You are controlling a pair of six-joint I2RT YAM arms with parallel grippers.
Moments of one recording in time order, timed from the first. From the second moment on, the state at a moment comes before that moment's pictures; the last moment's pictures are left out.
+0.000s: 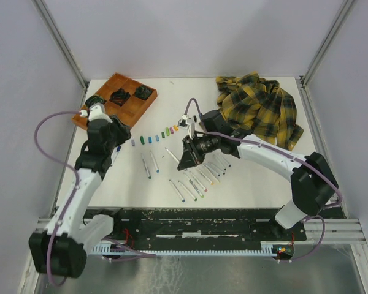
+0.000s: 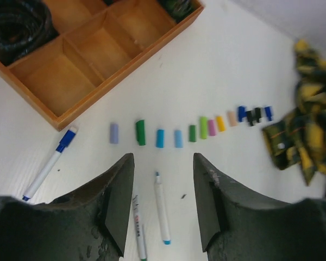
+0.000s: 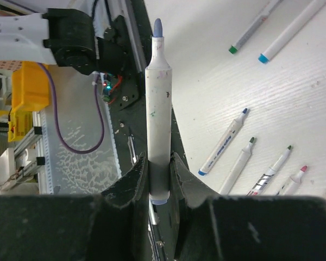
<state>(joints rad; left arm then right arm) -0.12 1.04 0.78 -0.23 -0.15 -0.50 0.72 1.58 1.15 -0.27 -0.86 0.23</state>
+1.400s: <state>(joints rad) -0.12 0.12 0.81 -0.61 -0.21 -0.54 1.15 2.52 2.28 -0.82 0.12 0.64</state>
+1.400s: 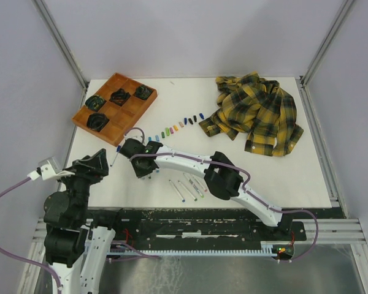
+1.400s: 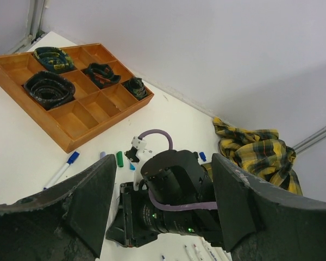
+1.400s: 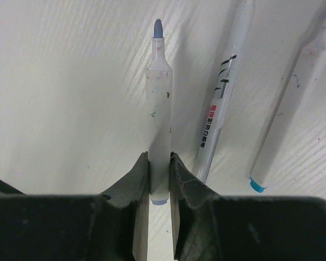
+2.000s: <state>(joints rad) -0.12 0.10 0.80 -0.62 -0.21 -0.55 1.16 2.57 2.34 -0.86 0.20 0.70</state>
